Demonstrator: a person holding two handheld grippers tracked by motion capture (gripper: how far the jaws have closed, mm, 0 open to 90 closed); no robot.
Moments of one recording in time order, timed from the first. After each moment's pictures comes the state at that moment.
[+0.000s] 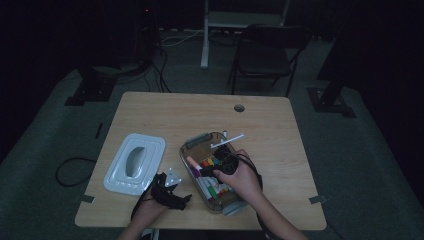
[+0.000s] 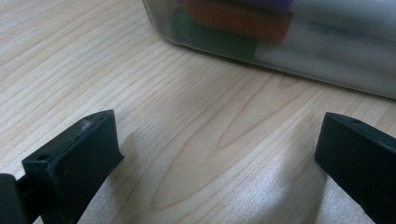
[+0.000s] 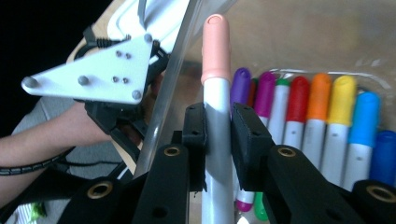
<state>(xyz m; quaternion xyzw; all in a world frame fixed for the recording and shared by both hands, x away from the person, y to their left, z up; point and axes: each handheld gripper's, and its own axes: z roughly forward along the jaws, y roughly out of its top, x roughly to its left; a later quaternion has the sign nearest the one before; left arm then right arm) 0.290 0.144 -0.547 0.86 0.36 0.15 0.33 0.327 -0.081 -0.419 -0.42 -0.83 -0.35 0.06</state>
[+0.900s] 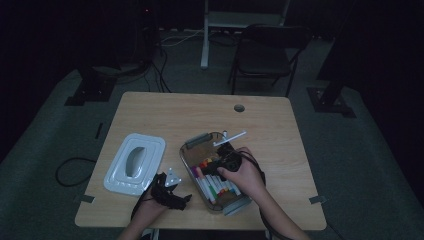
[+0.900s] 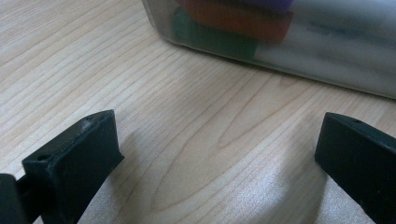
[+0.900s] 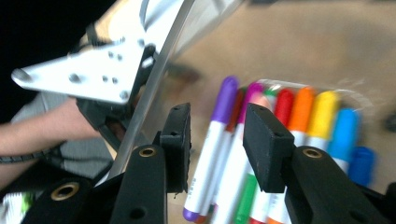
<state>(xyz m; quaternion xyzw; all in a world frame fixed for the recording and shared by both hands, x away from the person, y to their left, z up) 0.290 0.144 -0.547 0.86 0.35 0.15 0.33 0.339 -0.093 -0.422 -0.38 -0.85 -0.37 0.06</state>
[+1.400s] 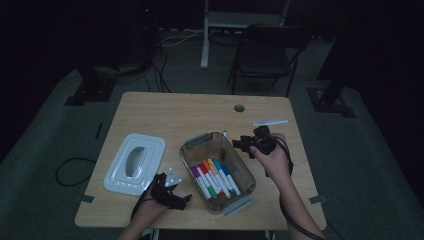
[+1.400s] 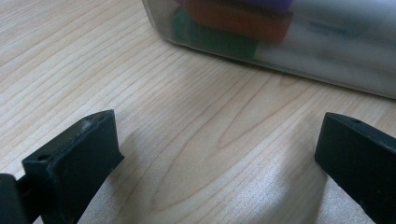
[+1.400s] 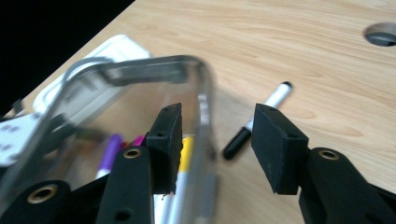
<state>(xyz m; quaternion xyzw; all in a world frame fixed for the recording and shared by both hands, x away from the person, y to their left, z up) 0.290 0.144 -0.547 0.86 0.35 0.15 0.33 0.378 -0.185 -0.406 -0.45 -0.78 -0.44 -0.07</state>
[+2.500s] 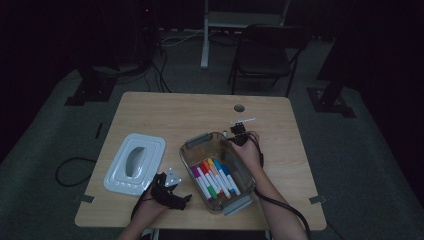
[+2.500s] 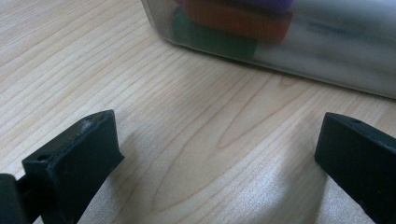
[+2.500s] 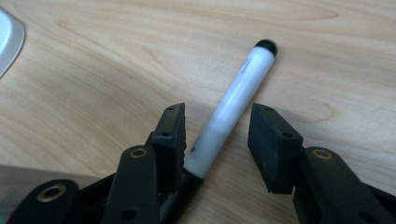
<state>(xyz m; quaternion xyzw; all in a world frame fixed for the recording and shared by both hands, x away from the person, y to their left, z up) 0.290 0.144 -0.547 0.86 0.35 0.15 0.34 0.475 -0.138 -0.520 -0.53 -0.77 -0.33 -0.05</state>
